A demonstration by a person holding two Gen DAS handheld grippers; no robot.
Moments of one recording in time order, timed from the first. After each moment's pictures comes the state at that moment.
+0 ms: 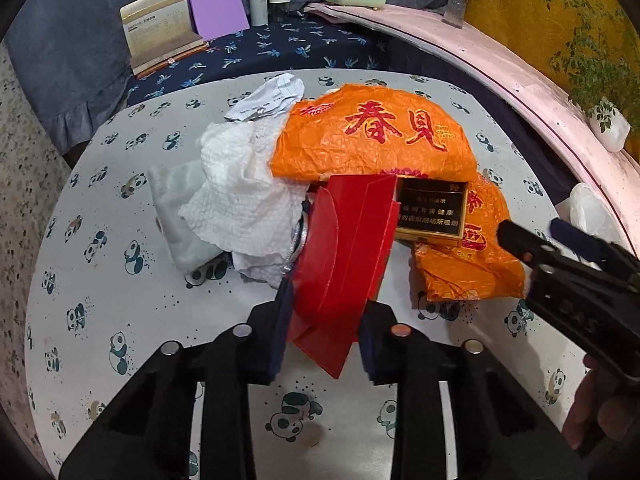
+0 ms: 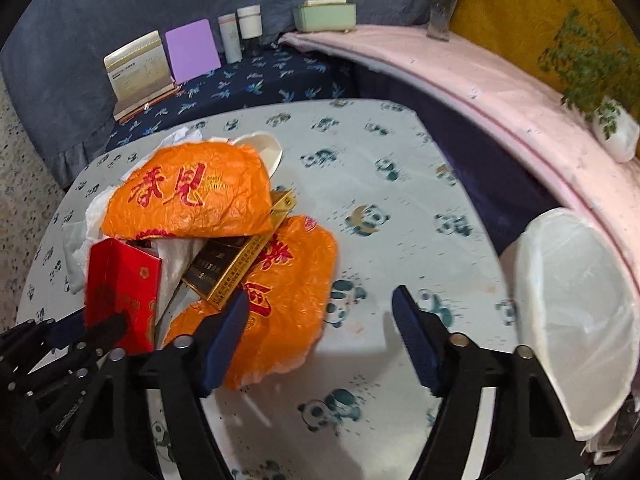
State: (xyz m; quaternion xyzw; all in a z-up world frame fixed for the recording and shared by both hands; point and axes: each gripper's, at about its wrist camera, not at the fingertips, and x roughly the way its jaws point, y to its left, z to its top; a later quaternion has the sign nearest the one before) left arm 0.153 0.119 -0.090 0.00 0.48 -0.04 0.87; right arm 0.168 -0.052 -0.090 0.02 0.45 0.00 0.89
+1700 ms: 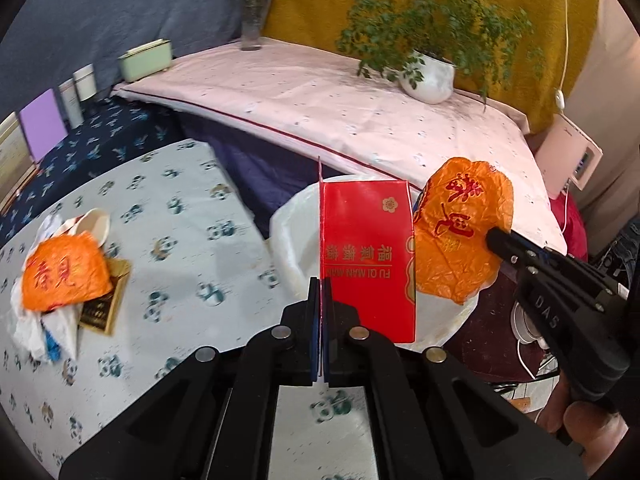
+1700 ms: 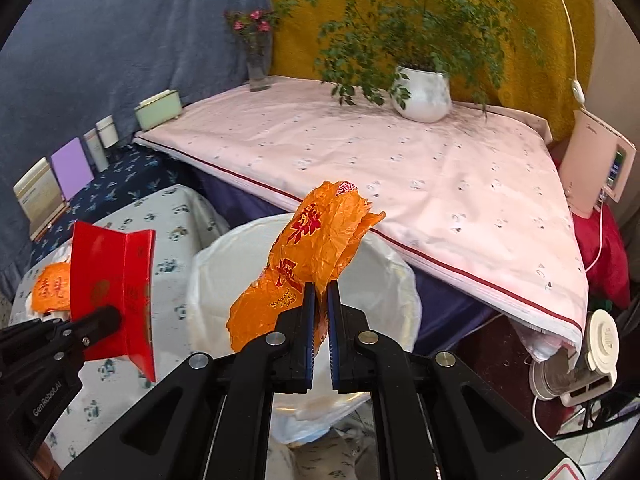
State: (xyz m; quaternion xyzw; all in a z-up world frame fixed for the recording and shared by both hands) left arm 0.089 -0.149 -0.011 0.07 0.41 -0.29 0.86; right arm 0.026 -0.293 -0.018 0.11 0.35 -0.20 0.91
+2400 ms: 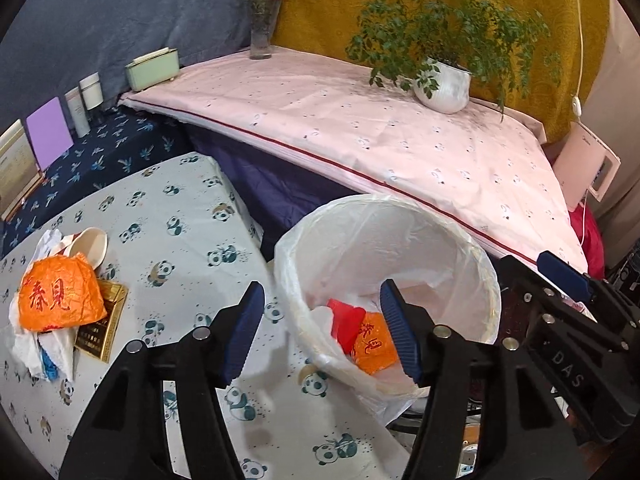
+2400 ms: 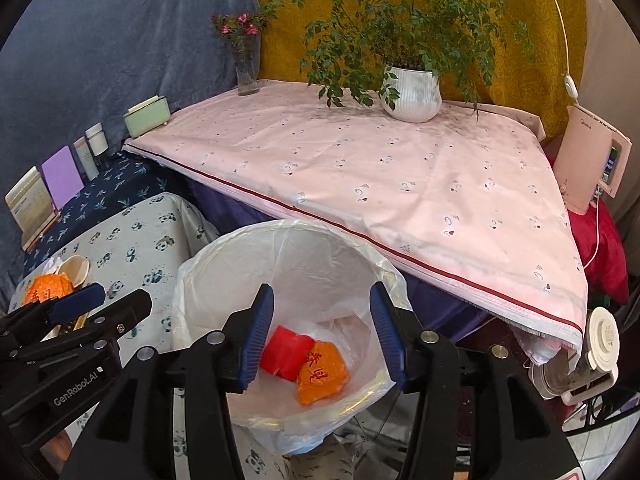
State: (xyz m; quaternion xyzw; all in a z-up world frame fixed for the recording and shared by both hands) left arm 0.113 -0.159 -0.018 0.07 0.40 -0.26 0.88; right arm 0.029 -0.300 -0.018 0.11 0.34 -0.21 0.91
